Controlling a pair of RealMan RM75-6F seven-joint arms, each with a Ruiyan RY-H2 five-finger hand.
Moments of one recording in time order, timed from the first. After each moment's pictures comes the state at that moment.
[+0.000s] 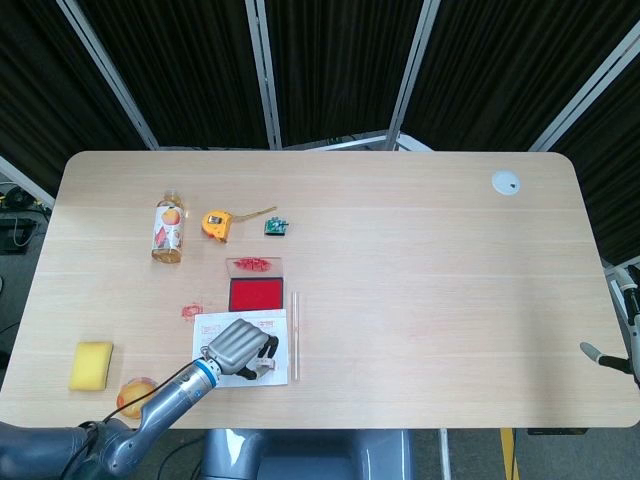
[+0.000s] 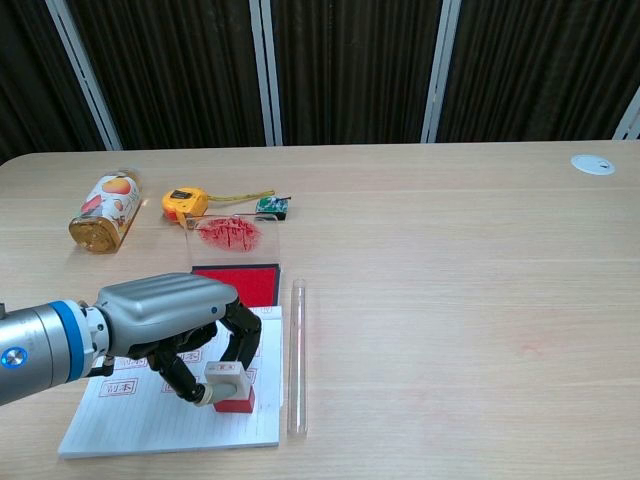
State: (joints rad) left arm -0.68 -1.62 0.01 -1.56 1.27 0.83 0.31; right arm 0.08 -0.98 0.14 -1.66 -1.31 1.41 0.02
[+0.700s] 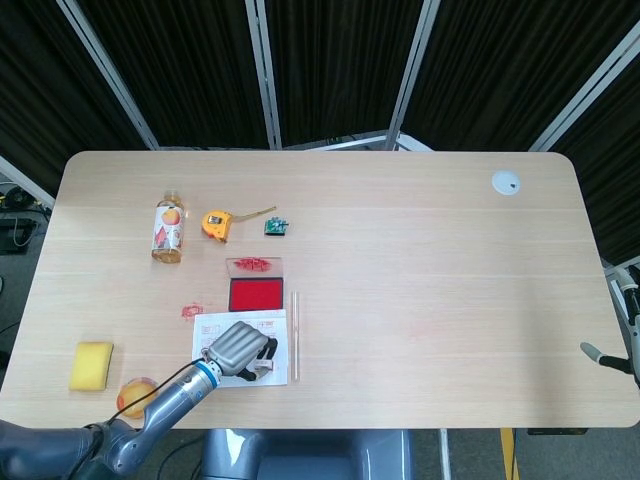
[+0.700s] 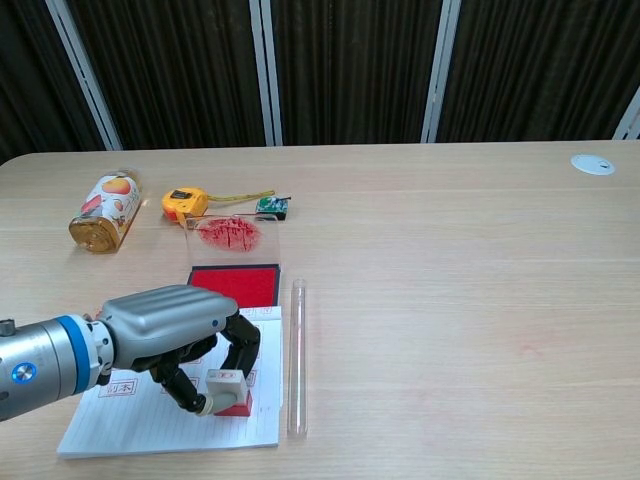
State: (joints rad) left arm -0.67 -1.66 0.03 -1.48 1.28 0.83 0.30; right arm 0.08 -0.98 0.14 -1.66 -1.31 1.41 0.02
